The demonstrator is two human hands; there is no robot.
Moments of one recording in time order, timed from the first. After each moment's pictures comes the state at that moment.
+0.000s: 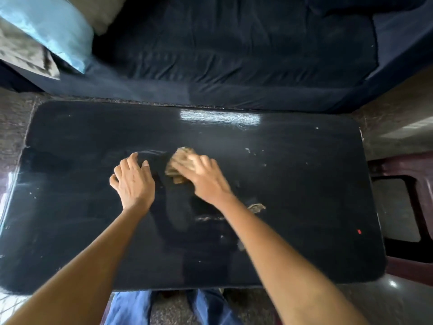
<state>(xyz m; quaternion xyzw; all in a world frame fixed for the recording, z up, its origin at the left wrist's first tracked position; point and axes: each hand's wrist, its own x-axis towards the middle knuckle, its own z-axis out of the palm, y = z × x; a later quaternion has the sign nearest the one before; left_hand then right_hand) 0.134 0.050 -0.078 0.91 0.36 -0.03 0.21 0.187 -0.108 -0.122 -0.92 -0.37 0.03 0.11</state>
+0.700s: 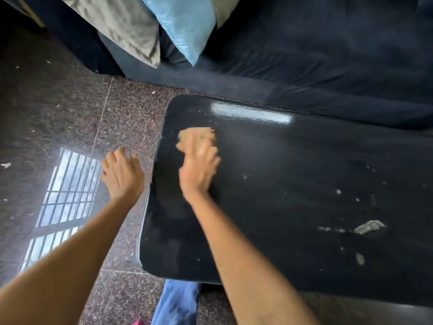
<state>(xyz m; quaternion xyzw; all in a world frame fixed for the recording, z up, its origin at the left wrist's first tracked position) 0.055 0.366 -0.089 0.88 0.43 -0.03 0.19 0.110 0.246 -0.113 -0.98 -0.06 0.05 0.16</state>
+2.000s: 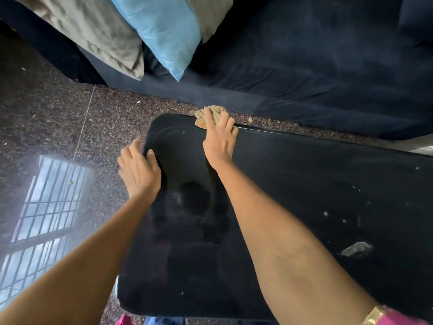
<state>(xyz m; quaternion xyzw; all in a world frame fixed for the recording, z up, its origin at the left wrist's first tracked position) 0.139 0.328 -0.095 0.89 0.38 0.03 0.26 0.263 0.207 -0.123 -0.99 -0.12 0.03 0.05</state>
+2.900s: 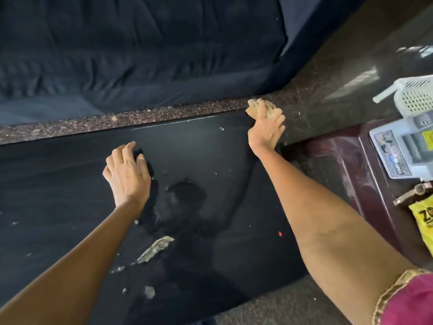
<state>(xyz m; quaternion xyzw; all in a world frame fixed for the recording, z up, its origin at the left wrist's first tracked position) 0.271 -0.155 -0.094 0.95 0.19 -0.03 0.25 0.383 -0.430 -0.116 -0.98 0.21 0.04 0.03</state>
